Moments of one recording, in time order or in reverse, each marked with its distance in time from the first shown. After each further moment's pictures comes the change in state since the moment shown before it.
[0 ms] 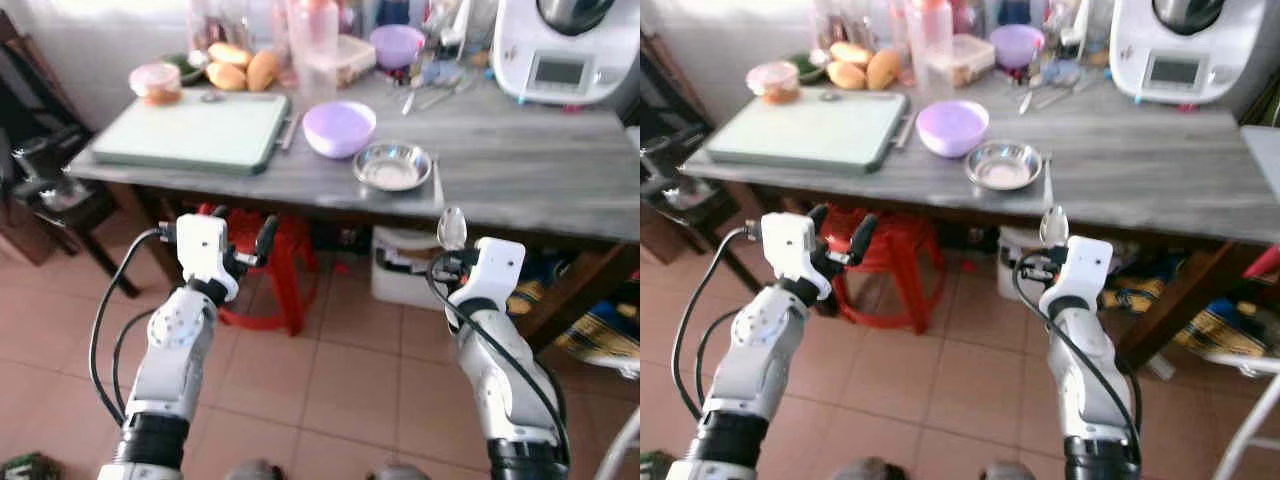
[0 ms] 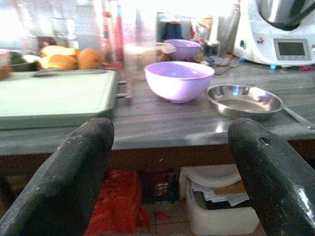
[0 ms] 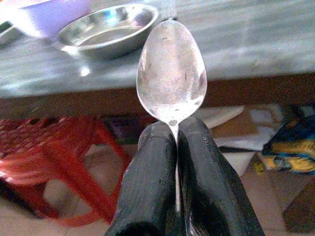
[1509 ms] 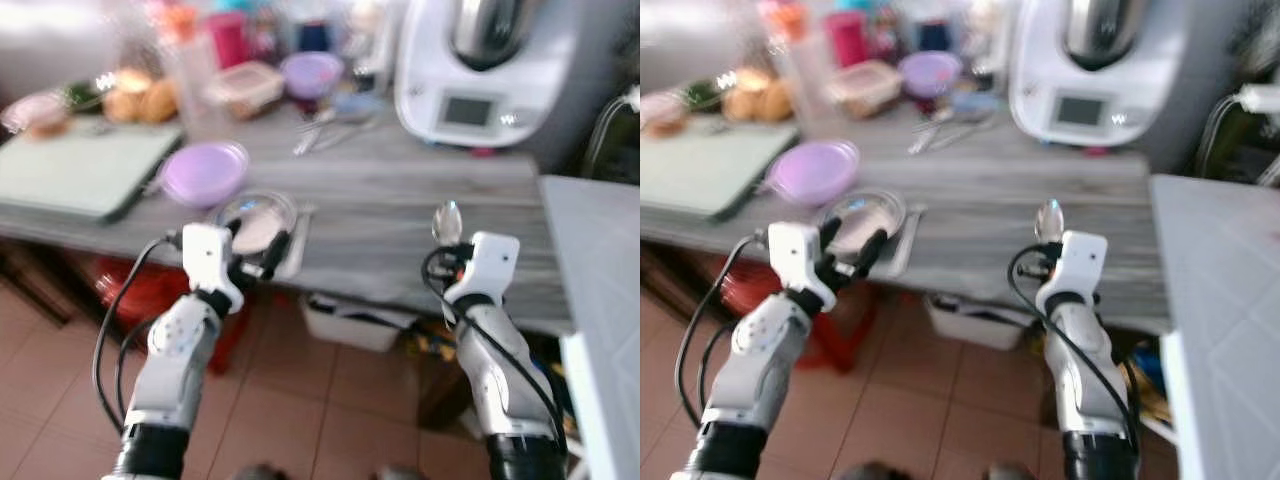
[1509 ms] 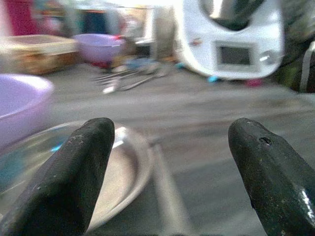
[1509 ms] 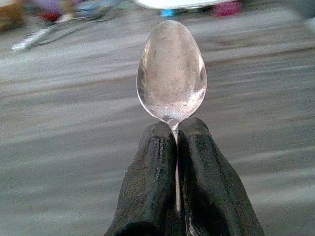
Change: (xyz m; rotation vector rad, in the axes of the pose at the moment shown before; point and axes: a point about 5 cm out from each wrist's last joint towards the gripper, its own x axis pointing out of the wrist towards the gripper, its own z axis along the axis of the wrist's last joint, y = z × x) left arm -0.005 -0.010 -0.004 -0.087 0.030 -0.088; right arm 0.003 0.002 0.002 -0.020 -0.010 0.015
